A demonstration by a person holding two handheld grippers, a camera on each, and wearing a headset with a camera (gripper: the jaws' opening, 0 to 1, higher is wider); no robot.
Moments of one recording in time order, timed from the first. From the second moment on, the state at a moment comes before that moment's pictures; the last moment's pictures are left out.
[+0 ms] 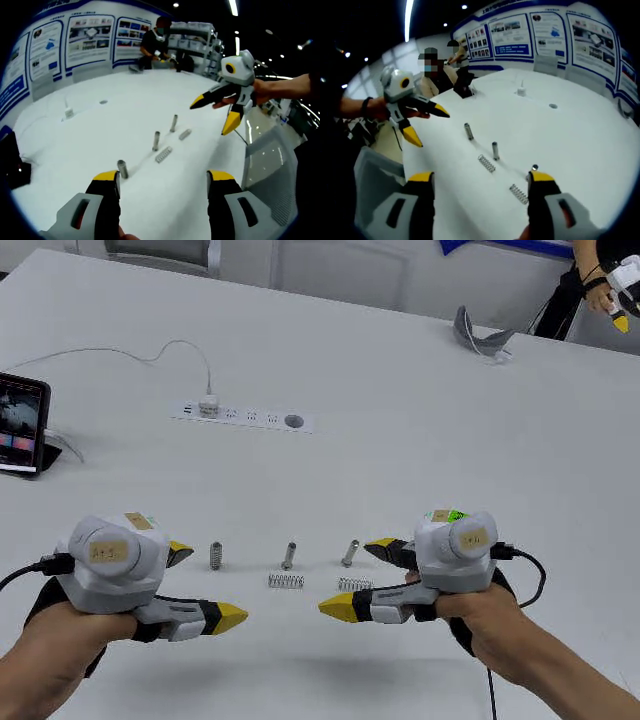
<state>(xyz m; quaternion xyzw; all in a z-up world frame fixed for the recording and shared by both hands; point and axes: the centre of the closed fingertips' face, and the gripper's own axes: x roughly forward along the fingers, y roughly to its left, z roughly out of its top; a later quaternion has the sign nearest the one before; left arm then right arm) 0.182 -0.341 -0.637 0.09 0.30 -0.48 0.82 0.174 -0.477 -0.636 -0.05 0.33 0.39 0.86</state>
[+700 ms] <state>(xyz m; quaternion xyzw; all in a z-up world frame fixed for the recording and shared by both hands) 0.184 -0.379 -0.643 0.13 0.31 -0.53 0.78 0.155 -0.501 -0.637 -0.04 0.34 0.36 0.87</state>
